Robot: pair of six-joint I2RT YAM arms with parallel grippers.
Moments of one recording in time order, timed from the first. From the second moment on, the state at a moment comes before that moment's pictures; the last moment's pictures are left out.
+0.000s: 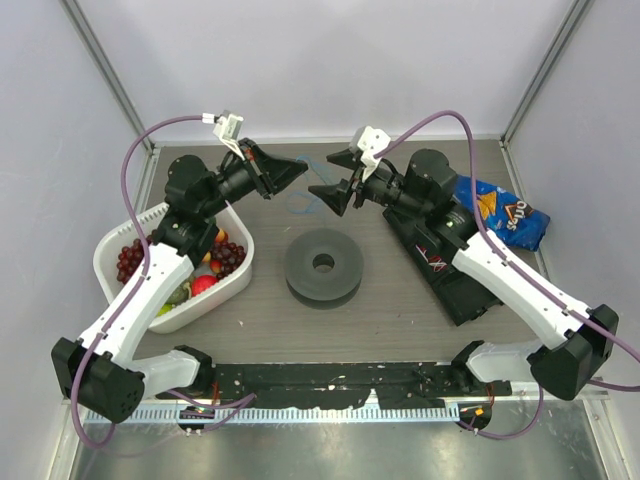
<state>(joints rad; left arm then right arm) -0.41 1.18 1.14 0.22 0.56 -0.60 0.68 1.27 1.27 0.06 -0.41 -0.19</state>
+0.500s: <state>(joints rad) -0.43 1.18 1.14 0.29 0.59 -0.65 0.69 1.38 1.31 0.13 -0.45 -0.19</state>
